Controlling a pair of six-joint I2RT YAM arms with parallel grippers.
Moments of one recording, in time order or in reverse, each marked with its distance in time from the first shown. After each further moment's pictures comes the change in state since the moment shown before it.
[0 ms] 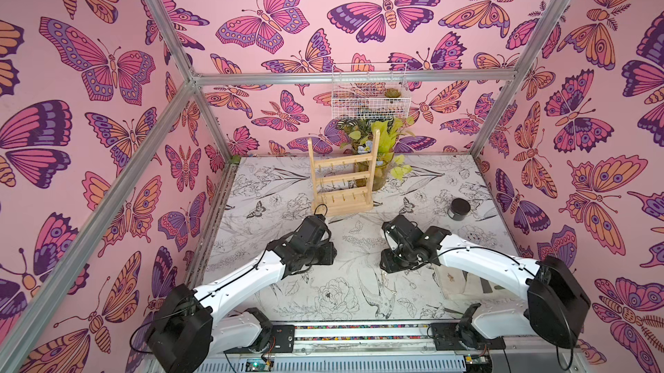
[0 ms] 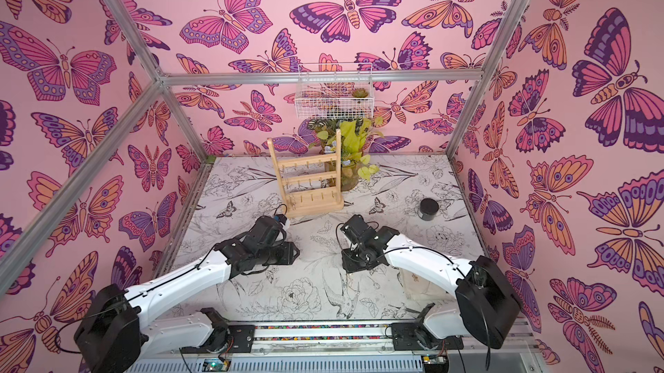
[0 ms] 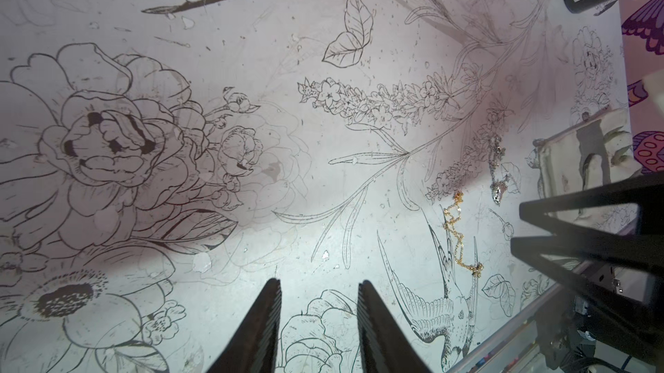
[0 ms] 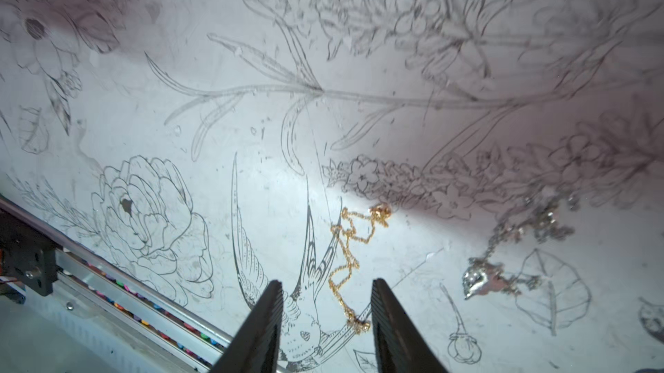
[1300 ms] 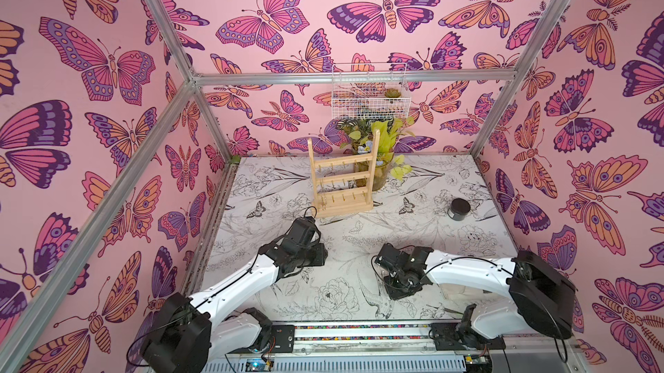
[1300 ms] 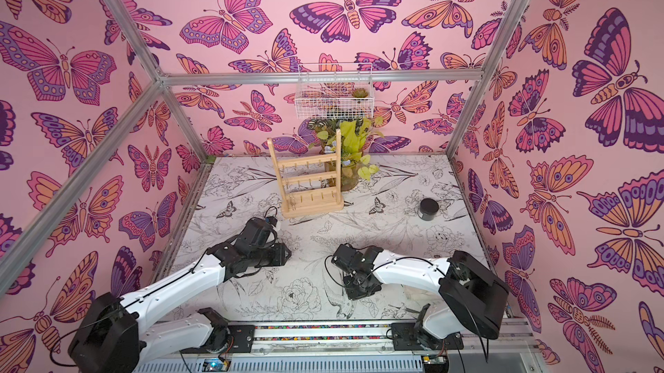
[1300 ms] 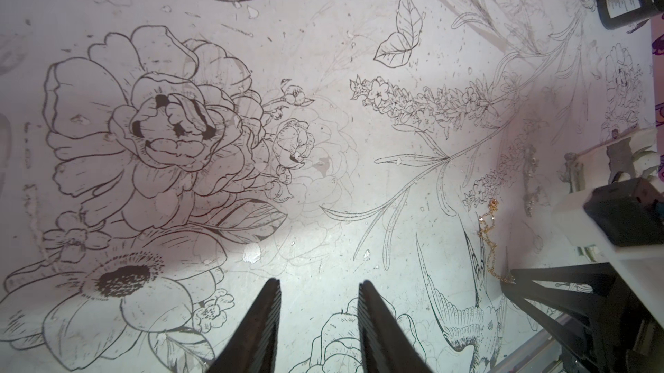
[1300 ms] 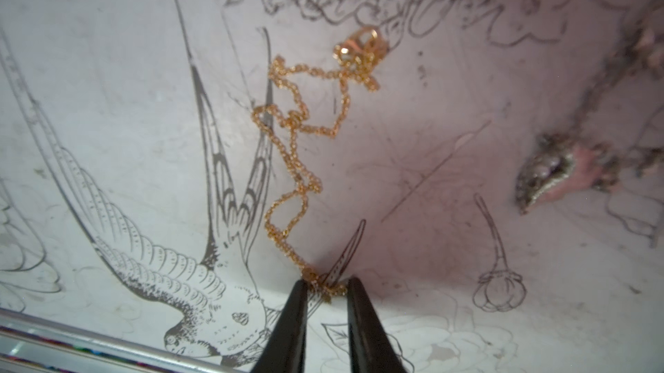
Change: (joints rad) left arm 0.090 -0.057 -0.078 0.012 0.018 0.031; right arm 0.198 0.078 -0.111 -0.044 0.122 0.173
